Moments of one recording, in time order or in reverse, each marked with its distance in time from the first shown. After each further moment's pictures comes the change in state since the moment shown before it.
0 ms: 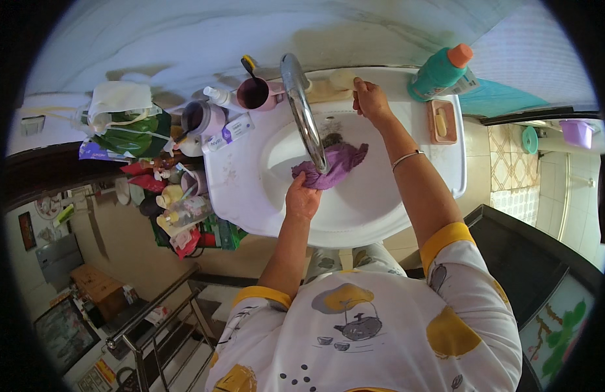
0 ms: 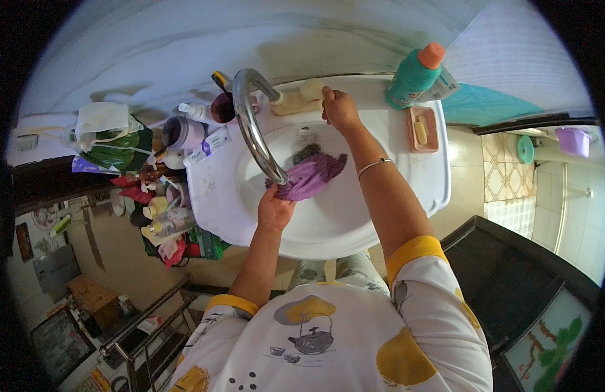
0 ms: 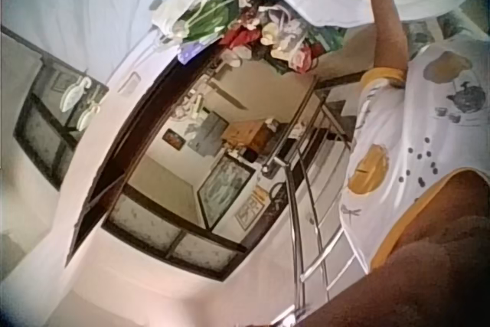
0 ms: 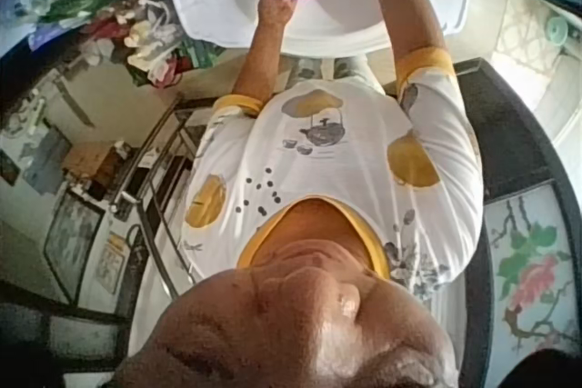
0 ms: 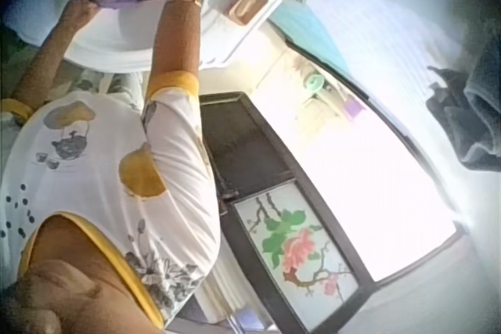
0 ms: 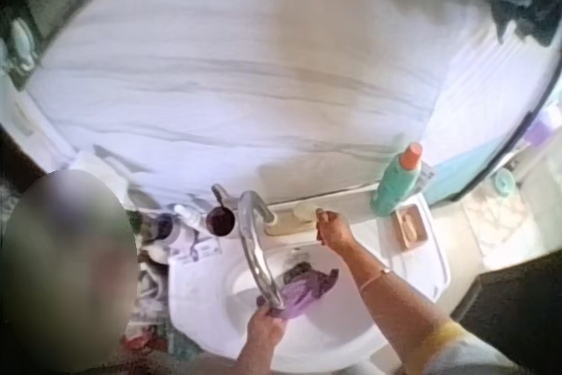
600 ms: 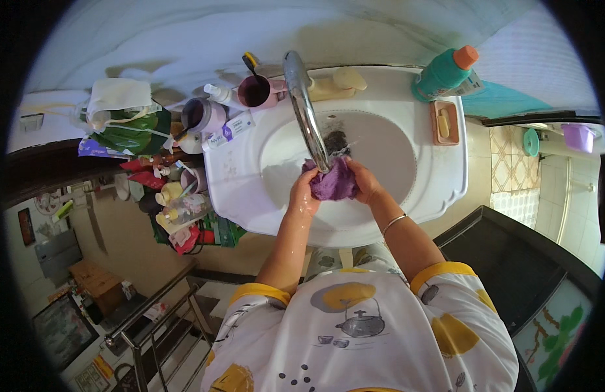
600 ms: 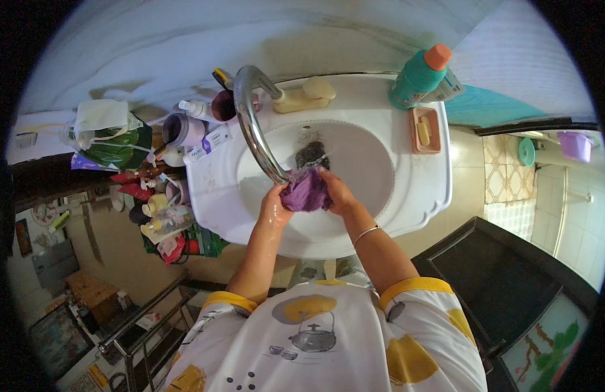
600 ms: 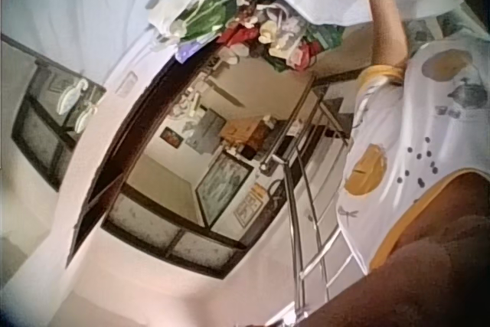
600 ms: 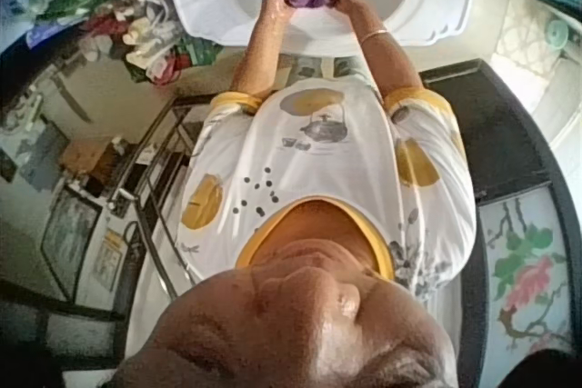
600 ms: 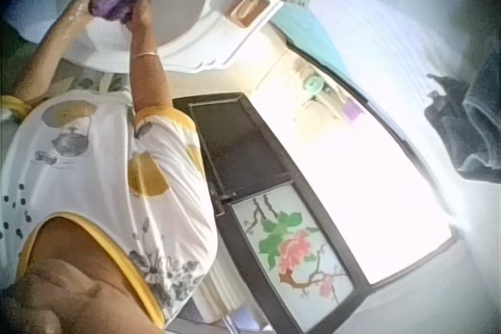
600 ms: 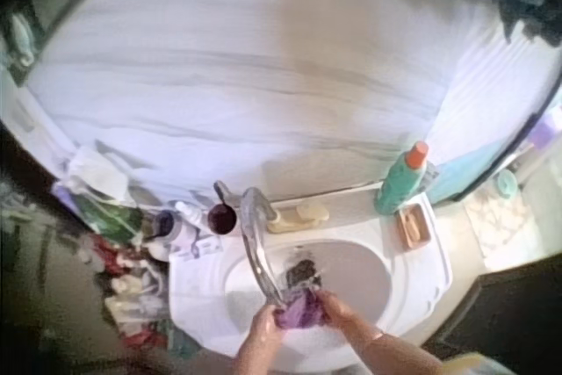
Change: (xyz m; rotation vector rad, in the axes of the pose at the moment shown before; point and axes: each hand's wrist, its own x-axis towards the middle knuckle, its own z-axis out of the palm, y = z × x) left_hand 0.004 -0.005 0.021 0.357 0.119 -0.022; right_hand -0.115 0.131 0.052 0.832 -0.354 0.529
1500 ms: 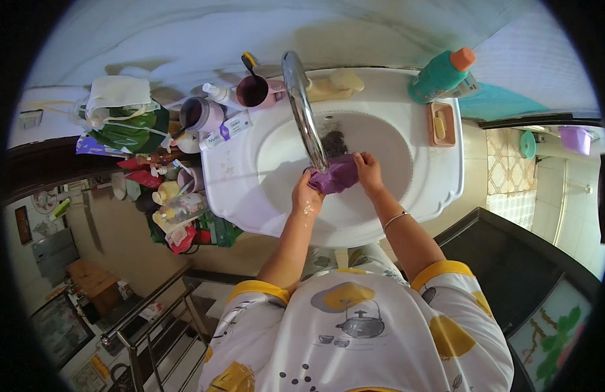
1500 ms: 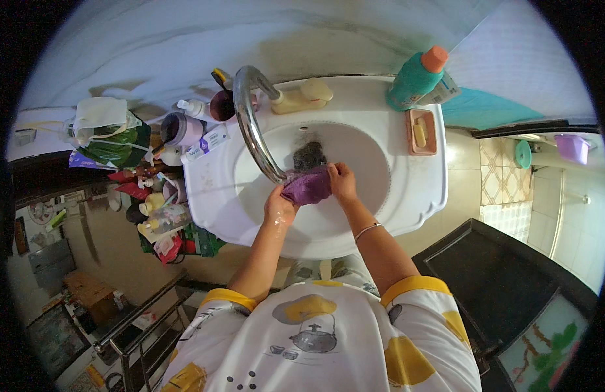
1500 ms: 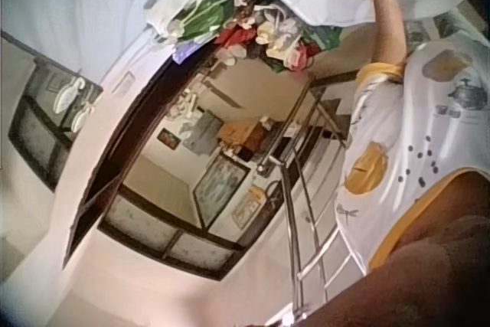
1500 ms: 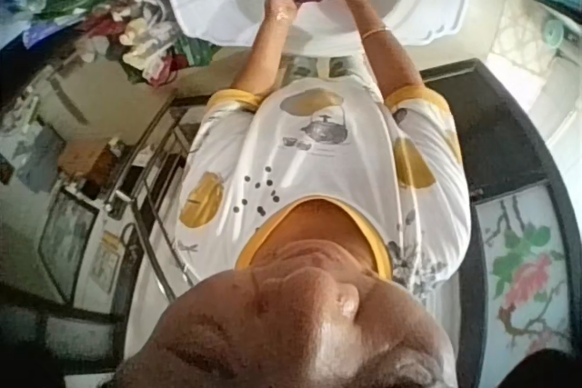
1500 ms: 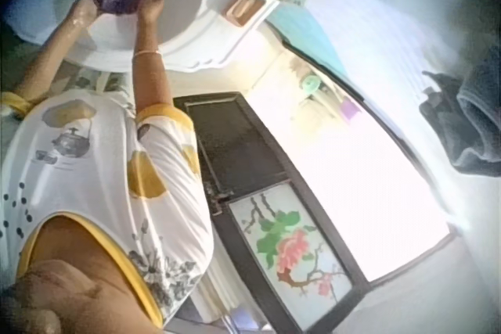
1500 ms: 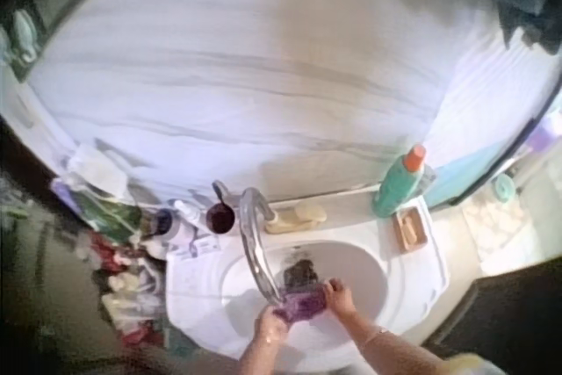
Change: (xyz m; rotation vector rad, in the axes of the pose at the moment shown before) left_hand 0.008 -0.022 -0.006 -0.141 0.099 0.034; right_hand 0.026 0.007 -0.040 -0.703 0.522 -0.588
